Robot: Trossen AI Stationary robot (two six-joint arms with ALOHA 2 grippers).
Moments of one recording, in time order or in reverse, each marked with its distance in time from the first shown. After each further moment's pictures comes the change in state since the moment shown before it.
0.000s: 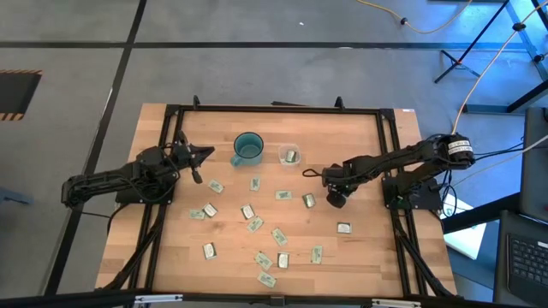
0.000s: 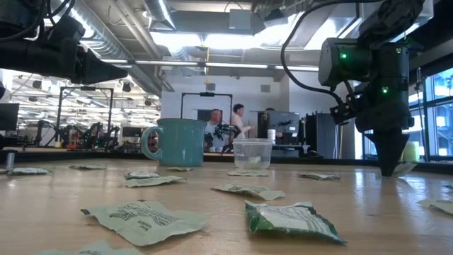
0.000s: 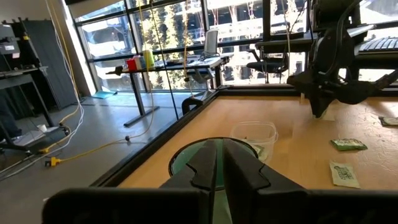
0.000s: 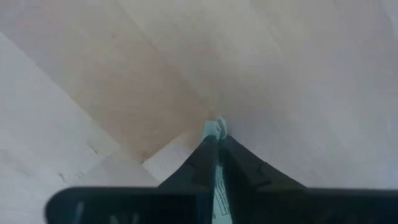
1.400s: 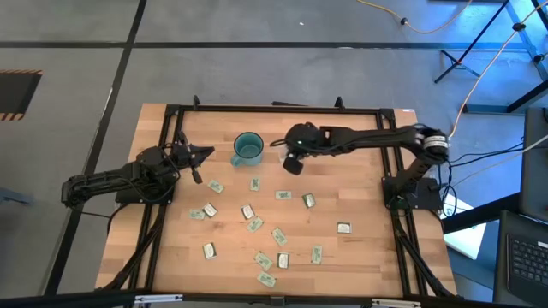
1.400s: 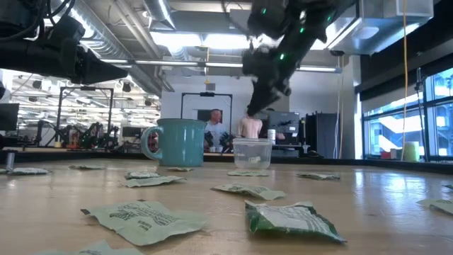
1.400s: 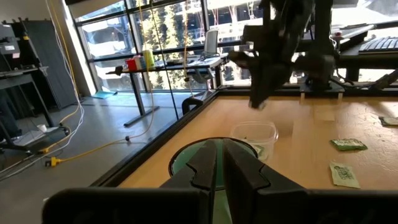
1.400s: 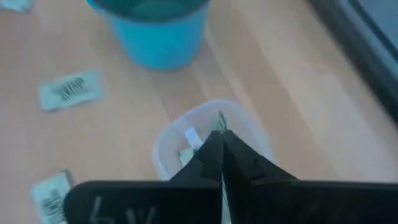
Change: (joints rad) left arm 0.000 0.000 0.000 0.000 0.000 0.000; right arm -0.207 0.213 0.518 0.340 0.142 -0.528
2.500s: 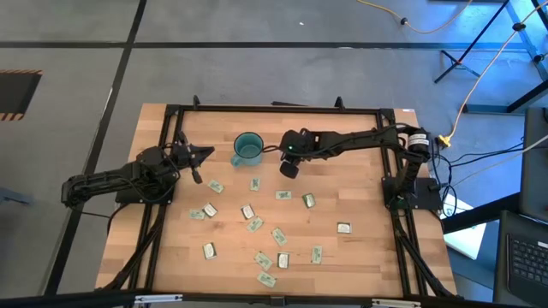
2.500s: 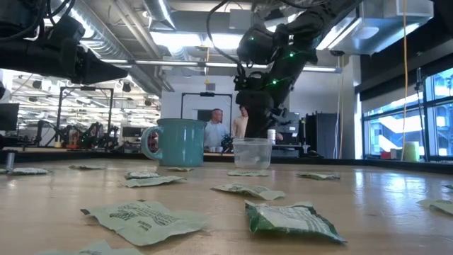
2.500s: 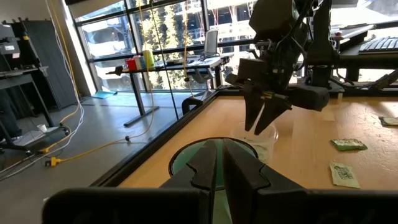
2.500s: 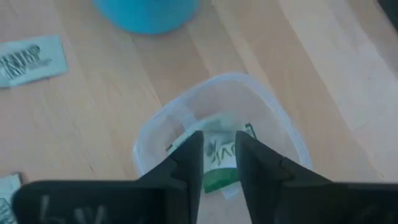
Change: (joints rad) left arm 0.000 0.000 0.000 0.000 0.000 0.000; right arm -0.012 0.125 0.001 0.041 0.000 0.007
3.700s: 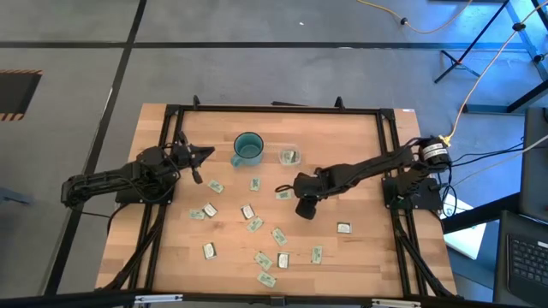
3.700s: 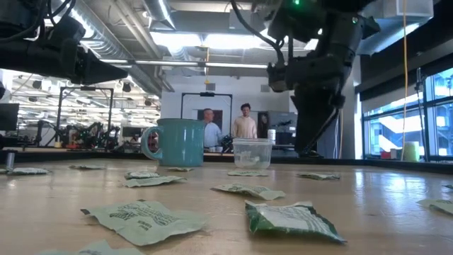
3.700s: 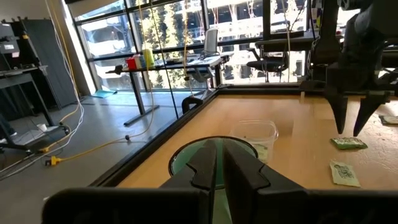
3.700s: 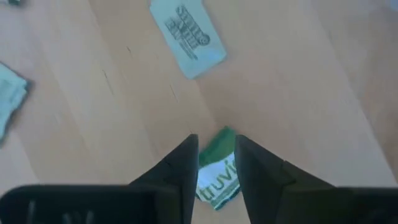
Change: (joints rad) left arm 0.000 0.006 0.000 0.000 0.000 0.000; right arm 0.354 -0.126 -0.175 -0.162 -0.104 0.409
